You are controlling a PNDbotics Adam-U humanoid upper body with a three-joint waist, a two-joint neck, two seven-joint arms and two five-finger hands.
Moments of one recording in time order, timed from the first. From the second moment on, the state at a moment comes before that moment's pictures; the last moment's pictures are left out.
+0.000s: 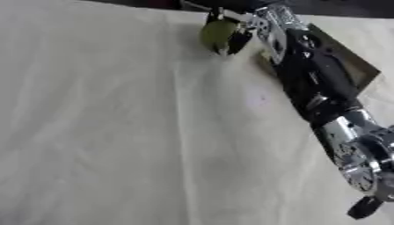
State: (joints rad) left arm -0.28 0.38 0.57 -1.94 0.09 -0.40 -0.01; right arm -1.38 -0.33 -0.10 -0.59 1.32 -0.40 0.33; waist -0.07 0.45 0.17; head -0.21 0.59
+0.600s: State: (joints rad) left arm -0.28 0.38 0.57 -1.94 0.09 -0.40 -0.01; right arm -1.37 -0.33 -0.10 -0.59 1.22 -0.45 0.17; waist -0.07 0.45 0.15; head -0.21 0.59
